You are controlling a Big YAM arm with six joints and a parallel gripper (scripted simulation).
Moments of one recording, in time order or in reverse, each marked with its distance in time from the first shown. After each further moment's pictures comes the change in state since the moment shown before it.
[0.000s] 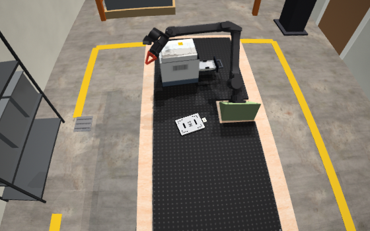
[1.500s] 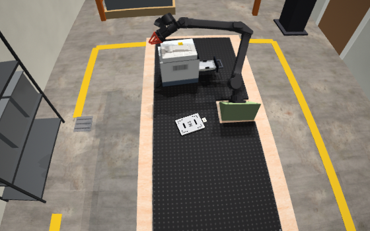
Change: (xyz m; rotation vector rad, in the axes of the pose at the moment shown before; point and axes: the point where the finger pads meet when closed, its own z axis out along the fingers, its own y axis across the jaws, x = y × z) arm -0.068 -0.062 -0.127 0.178 -0.396 0.174
